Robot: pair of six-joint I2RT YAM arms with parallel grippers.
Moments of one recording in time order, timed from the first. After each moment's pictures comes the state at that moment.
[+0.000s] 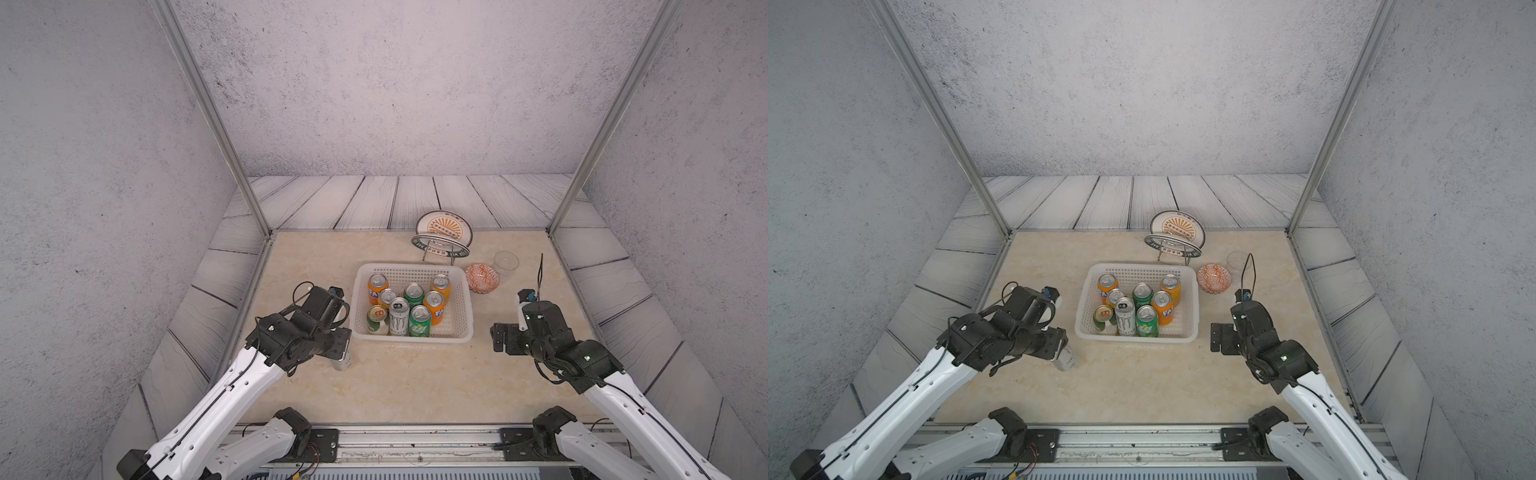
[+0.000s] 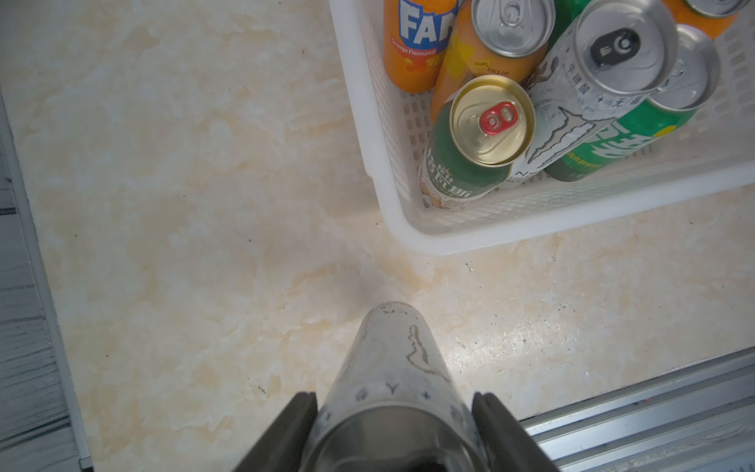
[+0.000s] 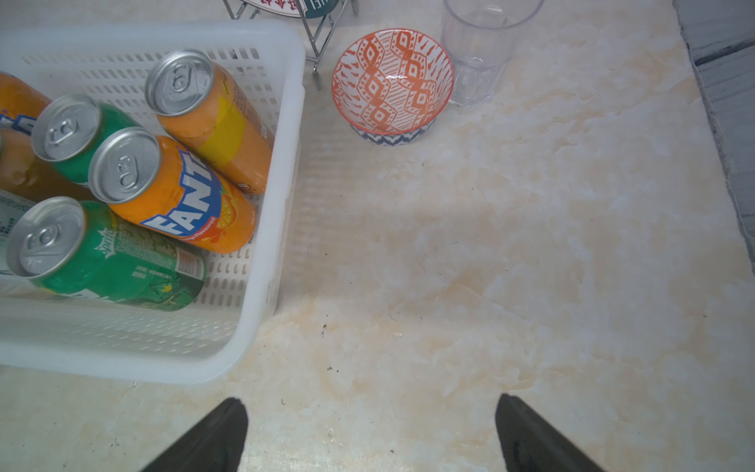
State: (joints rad) left arm -0.61 0.96 1.04 -1.16 -0.12 -0.30; right arm 0.45 0.76 0.76 -0.86 0.18 0.36
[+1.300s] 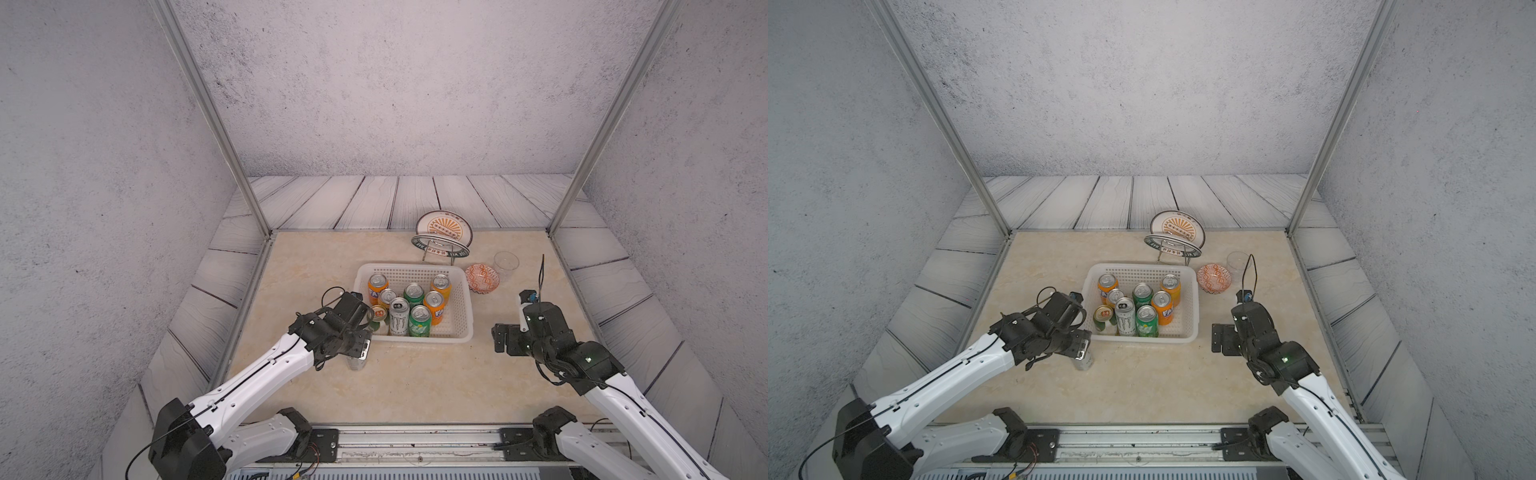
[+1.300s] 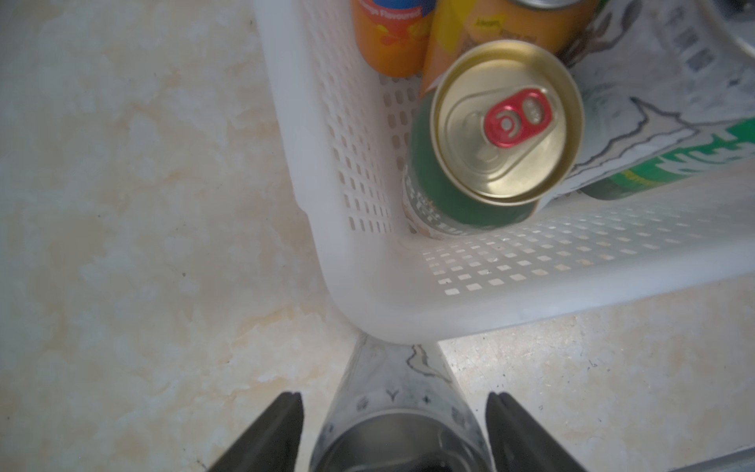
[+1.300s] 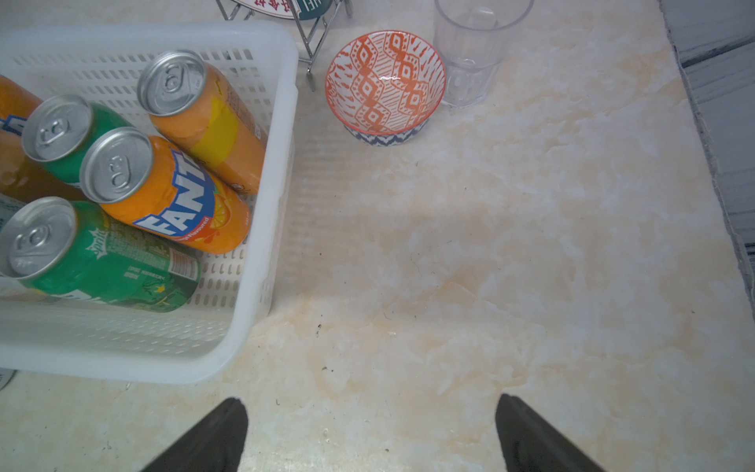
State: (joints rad) left arm -0.69 1.12 0.89 -0.90 -0.17 -0.36; right arm 0.45 0.75 0.76 -0.87 0.19 0.36
